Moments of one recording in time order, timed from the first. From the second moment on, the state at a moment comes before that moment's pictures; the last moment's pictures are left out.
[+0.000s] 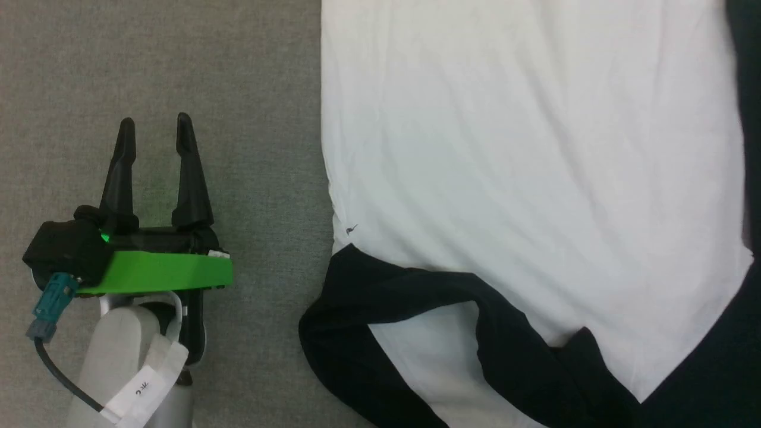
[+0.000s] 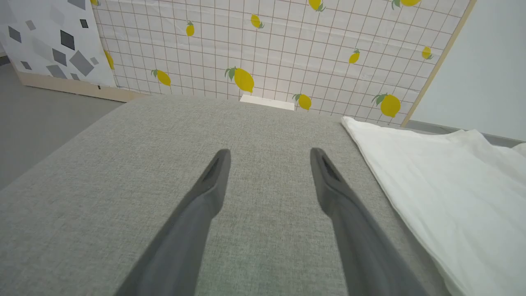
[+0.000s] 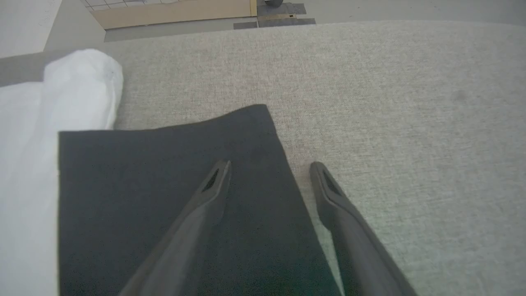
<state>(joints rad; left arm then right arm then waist) -0.28 0.17 -0.05 -0.08 -0.36 0.01 -0.26 -0.94 -0.38 -0.30 0.68 0.13 0.13 0.43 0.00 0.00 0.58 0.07</state>
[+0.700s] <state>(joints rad) -0.25 0.12 0.00 0.00 -0.32 -0.07 -0.26 -0.78 -0.38 -0.38 0.46 0.01 0.13 0.47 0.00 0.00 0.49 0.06</state>
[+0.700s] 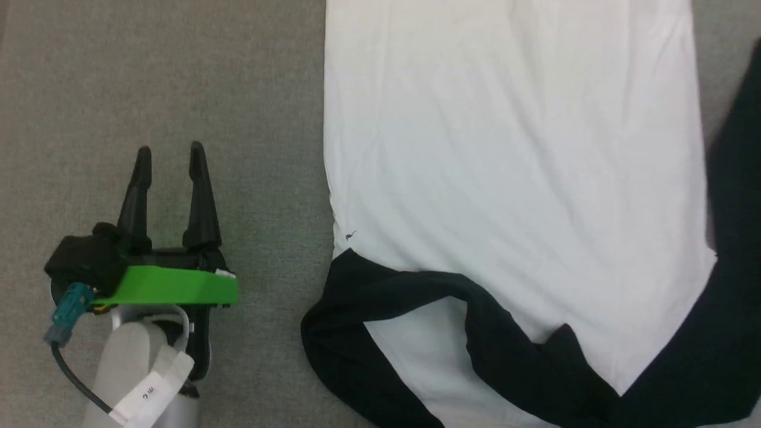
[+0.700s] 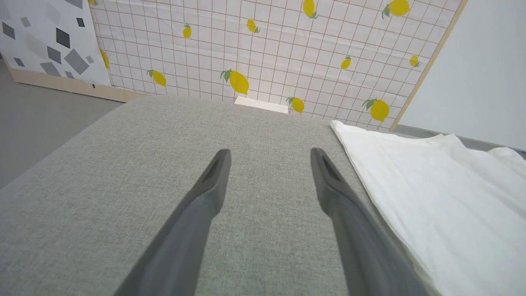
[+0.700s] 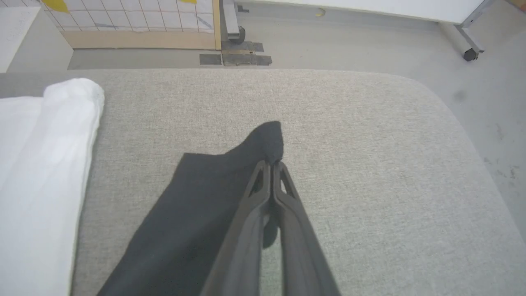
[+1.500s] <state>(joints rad) -0.10 0.10 -0.01 0.06 -0.33 -0.08 -0.26 -0.10 -0.11 -0.31 -0.49 0.10 0.13 0.60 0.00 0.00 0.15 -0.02</state>
